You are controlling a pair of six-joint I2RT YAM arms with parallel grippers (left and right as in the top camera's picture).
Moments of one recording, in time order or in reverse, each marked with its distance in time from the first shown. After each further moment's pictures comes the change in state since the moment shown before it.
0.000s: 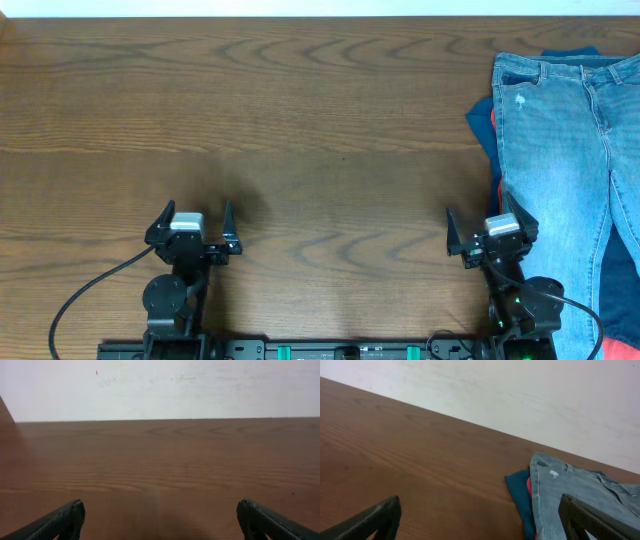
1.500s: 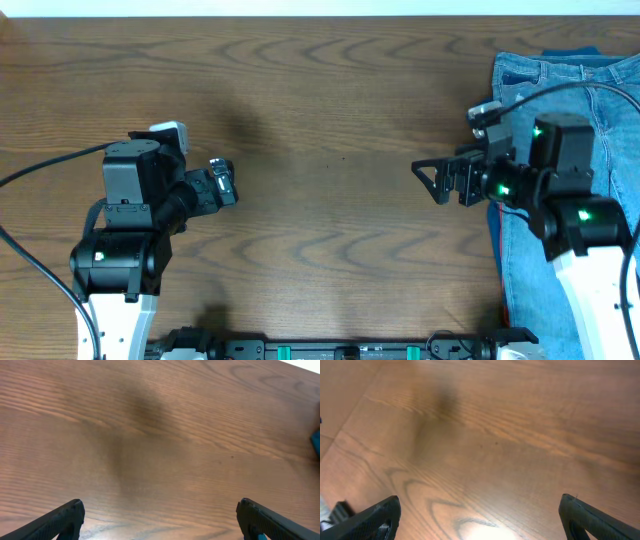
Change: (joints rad) left arm 0.000 0.919 1.006 -0.762 0.122 -0.238; right arm 0.000 1.090 1.038 -0.675 -0.484 0.266
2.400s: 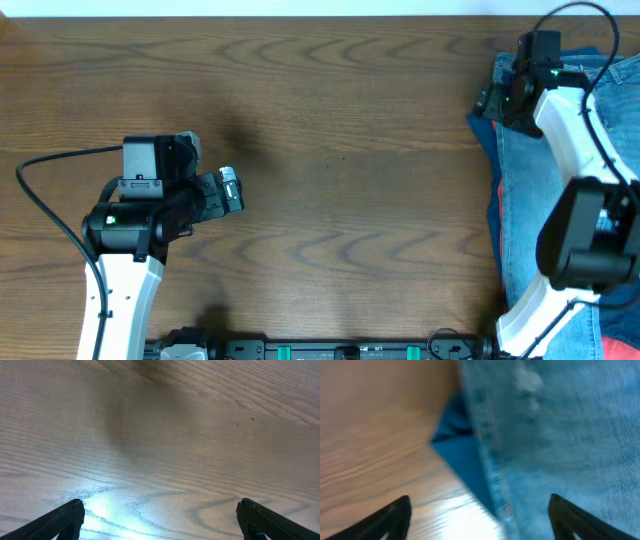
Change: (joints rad) left arm 0.000 0.131 0.012 -0.138 0.024 -0.012; right arm -0.168 0.858 0.494 -0.050 0.679 0.251
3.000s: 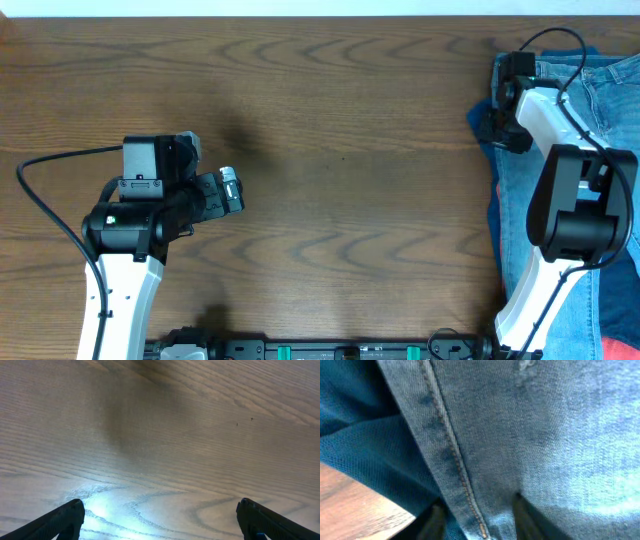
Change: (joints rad) left arm 0.000 0.000 0.000 0.000 0.003 0.000; right arm 0.015 0.166 0.004 -0.030 0.139 0.000
